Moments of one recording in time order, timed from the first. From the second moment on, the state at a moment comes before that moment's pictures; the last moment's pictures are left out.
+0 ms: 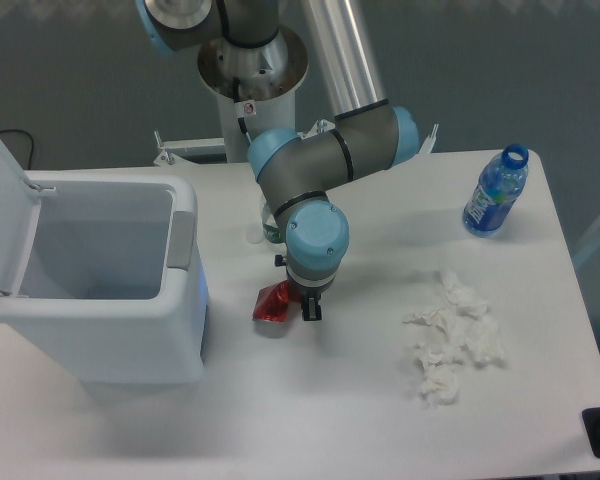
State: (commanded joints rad) arm 2.42 -2.03 -1.74 -1.09 1.62 1.91
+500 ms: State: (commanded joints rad) arm 2.47 -2.01 -1.52 -1.10 1.59 1.77
